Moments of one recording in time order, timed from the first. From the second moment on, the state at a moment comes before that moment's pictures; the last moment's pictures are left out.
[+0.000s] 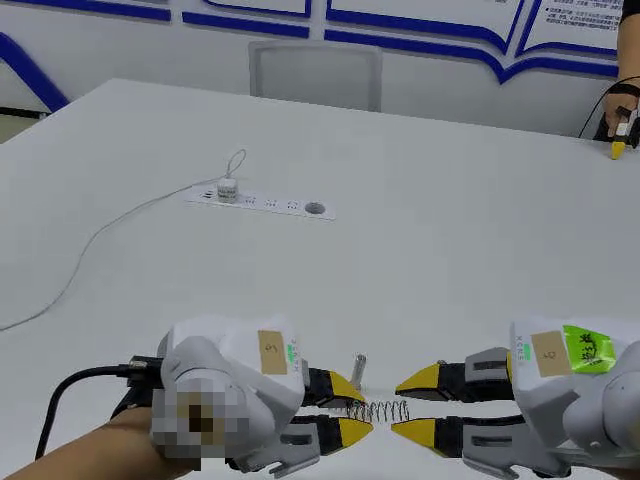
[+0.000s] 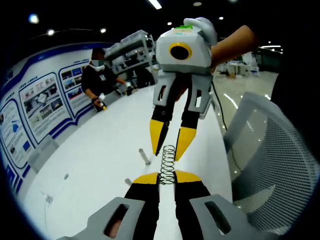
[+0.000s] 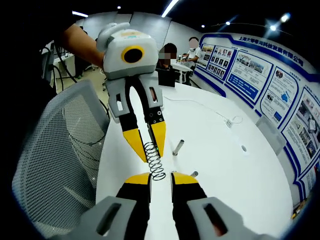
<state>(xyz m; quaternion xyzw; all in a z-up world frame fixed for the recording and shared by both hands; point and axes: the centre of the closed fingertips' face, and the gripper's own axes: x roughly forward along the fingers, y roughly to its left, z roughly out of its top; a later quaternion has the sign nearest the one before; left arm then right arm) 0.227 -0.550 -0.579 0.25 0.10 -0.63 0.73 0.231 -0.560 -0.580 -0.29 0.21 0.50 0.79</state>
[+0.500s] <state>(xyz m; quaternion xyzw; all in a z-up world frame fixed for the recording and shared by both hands) 0.227 -0.551 -0.575 0.25 0.09 -0.63 0.73 0.227 -0.556 -0.572 -0.27 0.20 0.52 0.78</state>
